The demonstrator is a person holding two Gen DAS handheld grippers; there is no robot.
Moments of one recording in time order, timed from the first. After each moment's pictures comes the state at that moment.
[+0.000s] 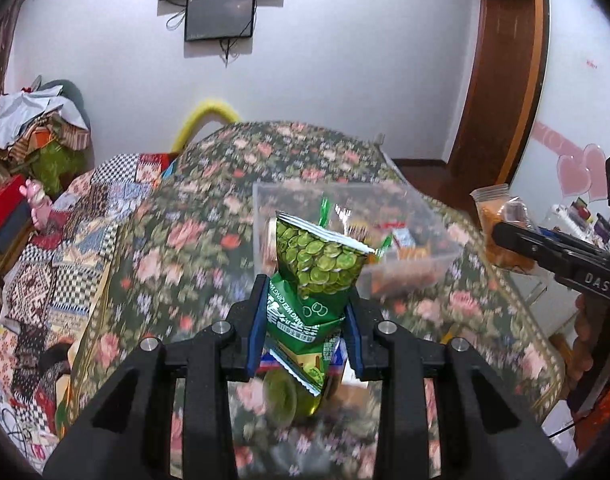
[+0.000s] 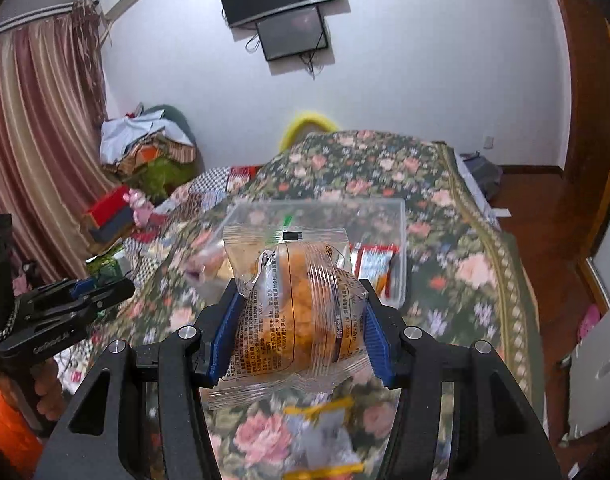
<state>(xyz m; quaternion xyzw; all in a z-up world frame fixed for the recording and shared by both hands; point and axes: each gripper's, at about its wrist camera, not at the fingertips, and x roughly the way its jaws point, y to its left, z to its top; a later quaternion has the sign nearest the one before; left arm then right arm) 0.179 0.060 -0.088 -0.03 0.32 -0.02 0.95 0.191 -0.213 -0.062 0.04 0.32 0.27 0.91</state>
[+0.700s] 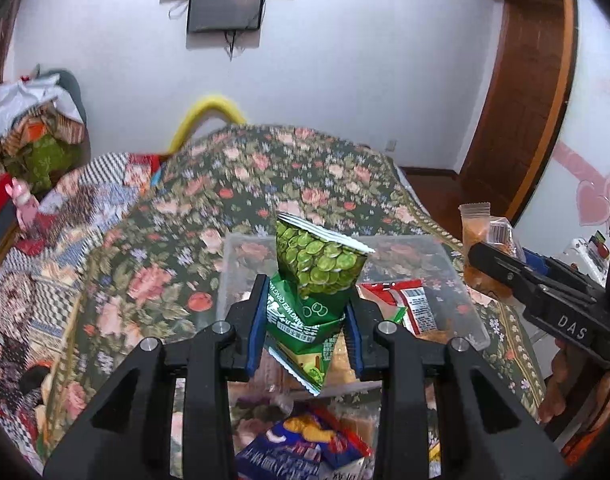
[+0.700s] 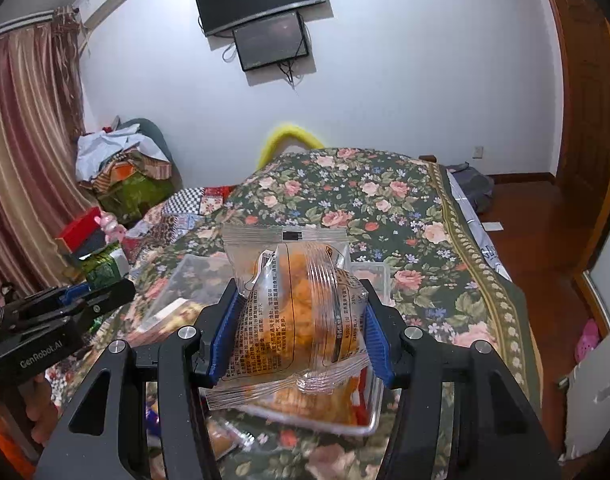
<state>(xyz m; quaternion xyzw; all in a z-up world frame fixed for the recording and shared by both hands) 0.302 0.050 -0.096 -0.07 0.34 0.00 0.94 0.283 -0.196 -0.070 0.04 0.31 0.25 0.92</state>
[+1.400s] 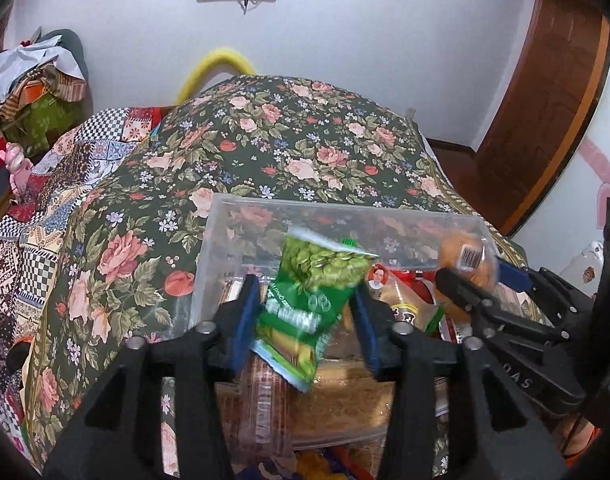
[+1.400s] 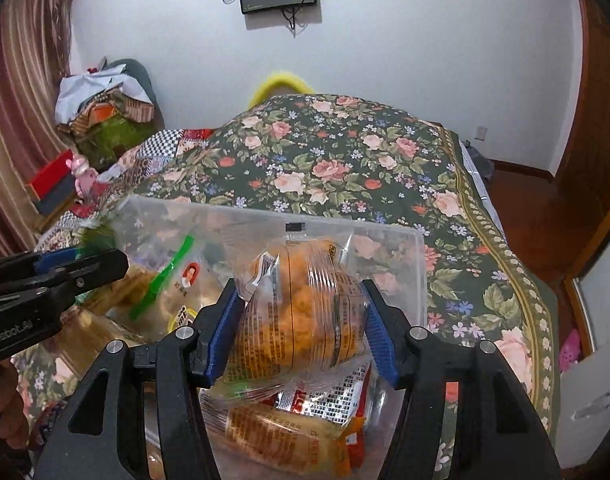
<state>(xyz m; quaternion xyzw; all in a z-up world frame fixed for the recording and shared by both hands) 0.351 0.053 -0.141 -0.08 0.40 0.02 0.91 0.325 -0.161 -0.123 -0.04 0.37 0.23 0.90</state>
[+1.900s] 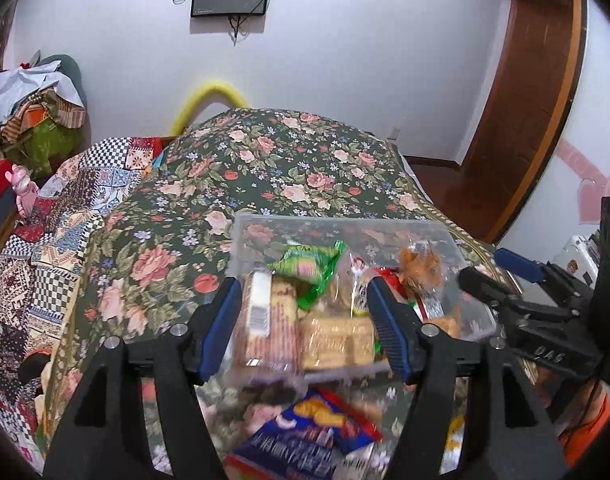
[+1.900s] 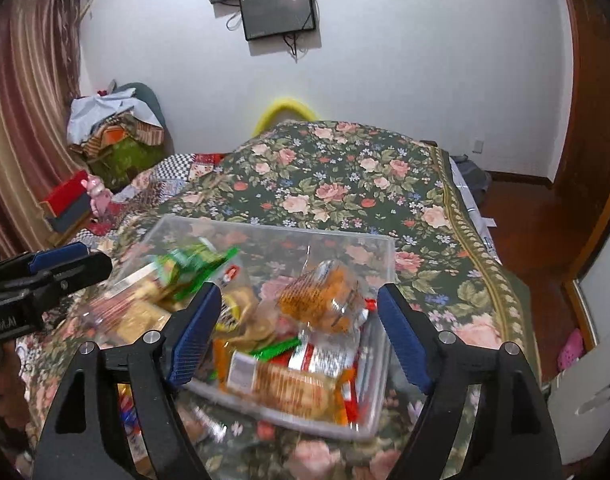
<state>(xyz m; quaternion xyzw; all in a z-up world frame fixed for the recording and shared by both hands) 0.288 0.060 -0.096 -0.07 0.36 0.00 0.93 0.281 -0.192 -0.085 -0.01 0.34 0.25 0.91</state>
